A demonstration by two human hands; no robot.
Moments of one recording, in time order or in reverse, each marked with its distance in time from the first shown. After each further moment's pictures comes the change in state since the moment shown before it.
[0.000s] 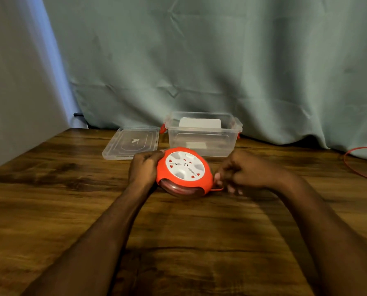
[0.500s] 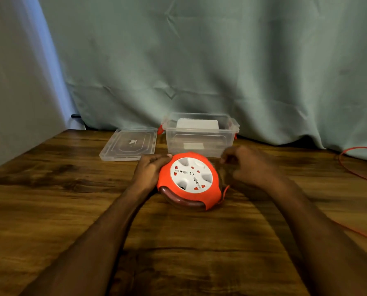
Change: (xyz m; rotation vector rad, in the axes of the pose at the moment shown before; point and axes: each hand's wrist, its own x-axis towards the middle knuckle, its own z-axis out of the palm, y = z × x) left_hand -0.006 -0.001 0.004 -0.051 -0.206 0.033; right_hand 0.007 0.012 0.004 -0.256 0.346 0.142
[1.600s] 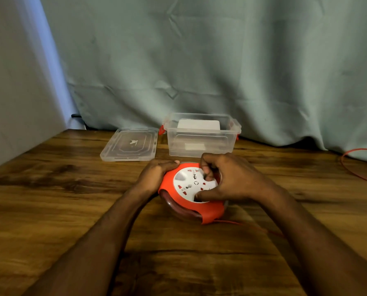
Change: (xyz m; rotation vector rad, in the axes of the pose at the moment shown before) left_hand 0.004 -0.003 0.003 -0.023 -0.160 -0.119; right_hand -0.015 -0.039 0.007 0.175 -0.054 -0.289
